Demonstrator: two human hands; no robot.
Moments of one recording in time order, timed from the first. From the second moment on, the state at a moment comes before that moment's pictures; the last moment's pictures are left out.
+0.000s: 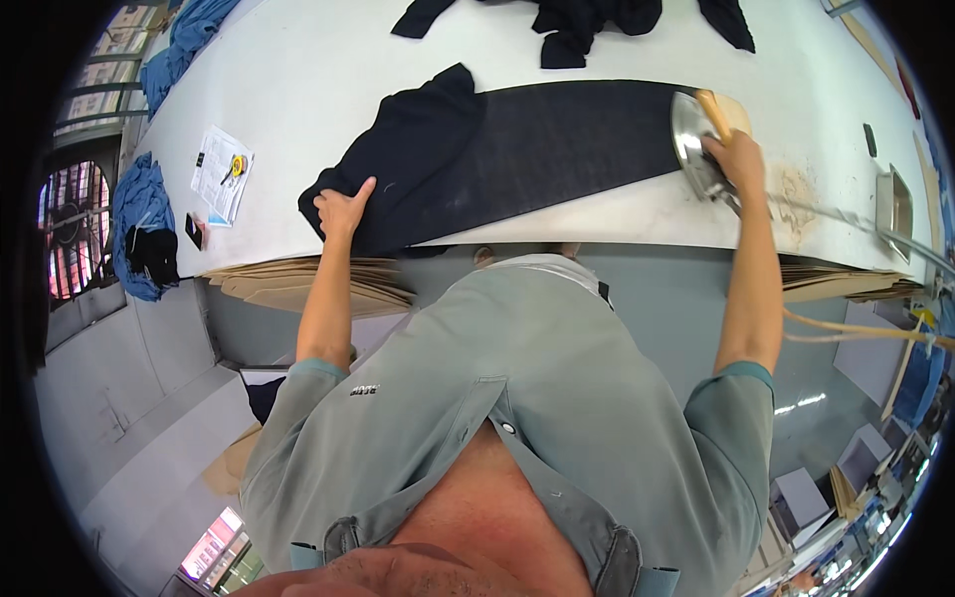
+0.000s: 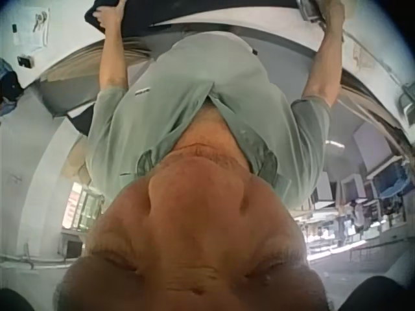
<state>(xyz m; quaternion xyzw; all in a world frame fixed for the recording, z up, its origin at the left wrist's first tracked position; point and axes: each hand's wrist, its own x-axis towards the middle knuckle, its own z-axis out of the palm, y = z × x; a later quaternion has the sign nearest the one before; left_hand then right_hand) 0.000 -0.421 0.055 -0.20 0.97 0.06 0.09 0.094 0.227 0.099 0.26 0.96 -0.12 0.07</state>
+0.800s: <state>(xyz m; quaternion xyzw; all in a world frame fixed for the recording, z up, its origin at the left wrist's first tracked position) -0.032 -0.485 0.001 -0.17 0.95 0.25 0.06 0.133 -0.195 0.103 -0.04 0.98 -0.14 0.10</state>
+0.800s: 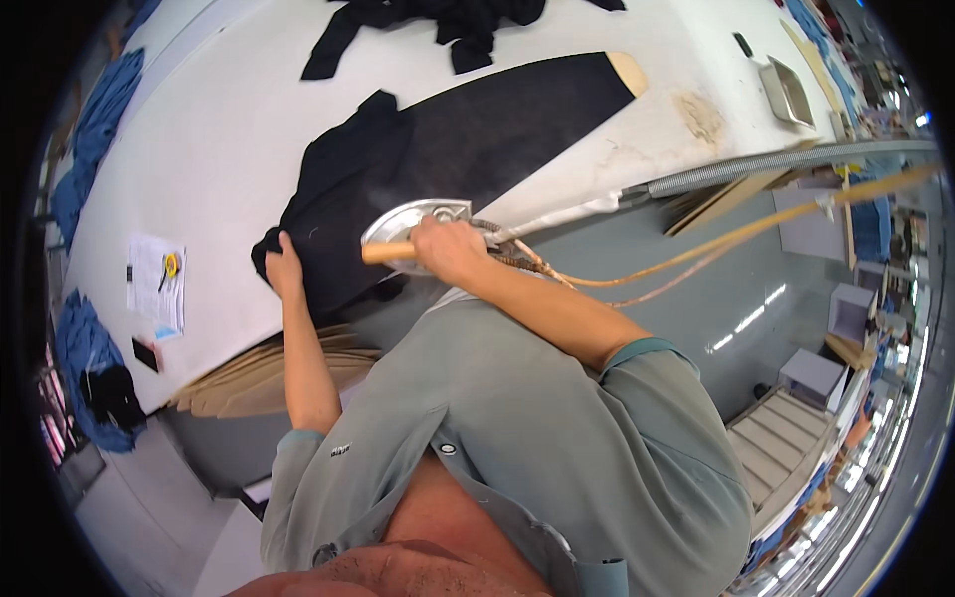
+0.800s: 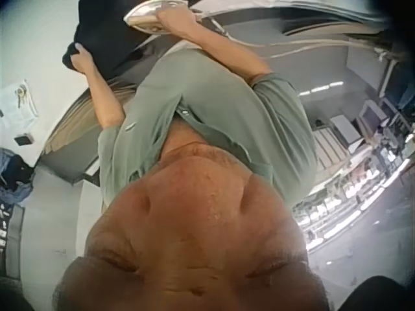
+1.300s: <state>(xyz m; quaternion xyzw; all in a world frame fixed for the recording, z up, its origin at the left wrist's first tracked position) -0.016 -0.454 0.028 -0.22 0.96 0.18 -0.01 0.066 0.232 0.088 0.36 0.92 -0.11 0.07</state>
